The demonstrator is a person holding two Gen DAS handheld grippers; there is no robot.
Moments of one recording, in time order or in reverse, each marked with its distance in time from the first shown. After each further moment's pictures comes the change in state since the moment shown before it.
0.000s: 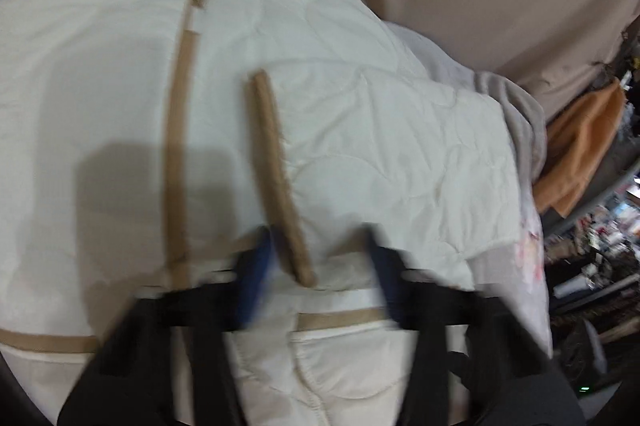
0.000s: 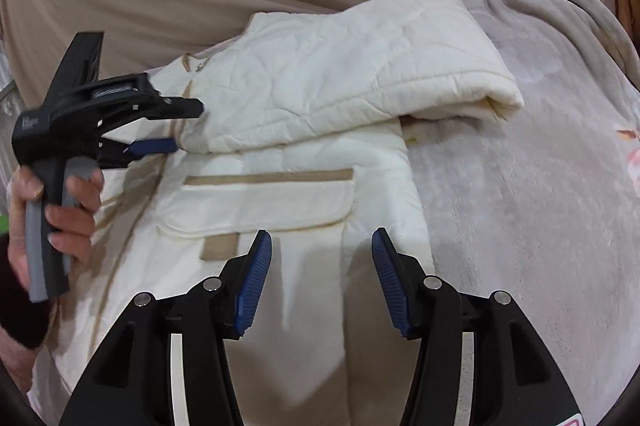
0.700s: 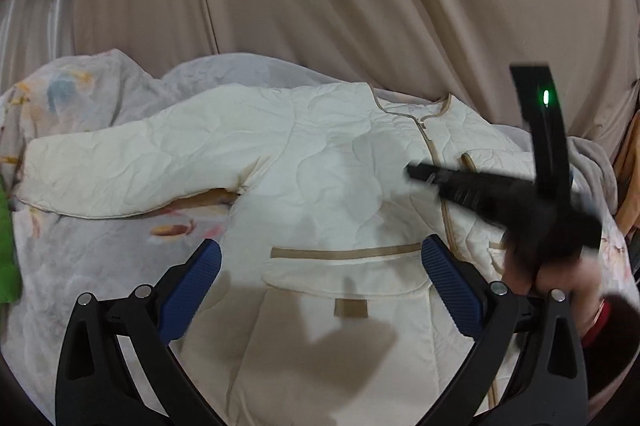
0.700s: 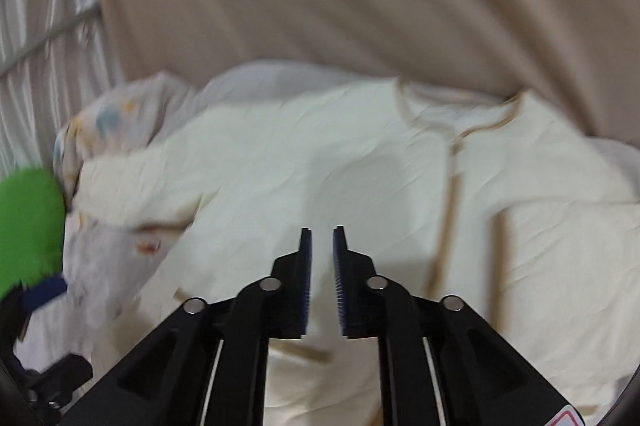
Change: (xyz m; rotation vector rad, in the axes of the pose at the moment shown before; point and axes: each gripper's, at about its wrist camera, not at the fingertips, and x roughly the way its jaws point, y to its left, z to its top) left arm -0.223 0.082 -0.130 0.018 -0.466 0.476; right arm 0.094 0.257 0.113 -0.365 0.044 0.300
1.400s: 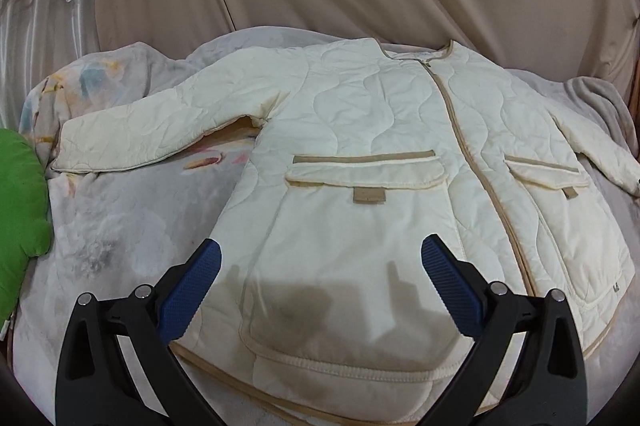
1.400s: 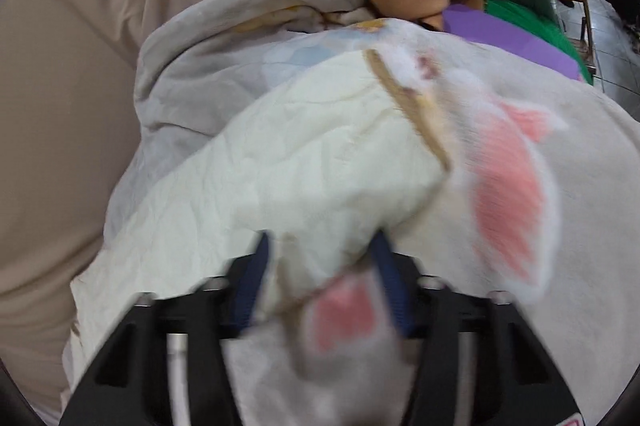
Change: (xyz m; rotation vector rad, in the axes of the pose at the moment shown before) left arm -0.034 -0.011 -0.083 0.093 0.032 0.129; right arm -0.299 -0.450 -0.252 1.142 -0.283 -0.624
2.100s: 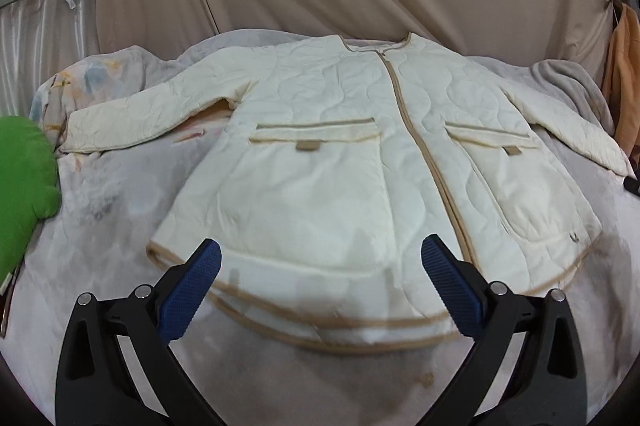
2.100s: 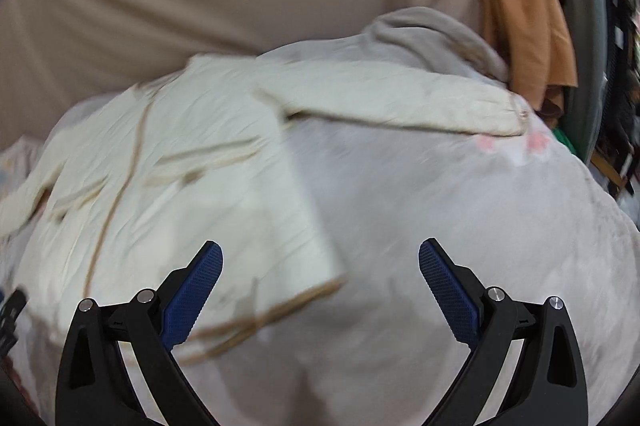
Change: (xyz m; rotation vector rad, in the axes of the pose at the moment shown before) left arm -0.061 -0.043 -0.055 0.032 -0.025 -0.032; right arm -0.176 0.080 -0.230 -0.592 -0.098 0.029
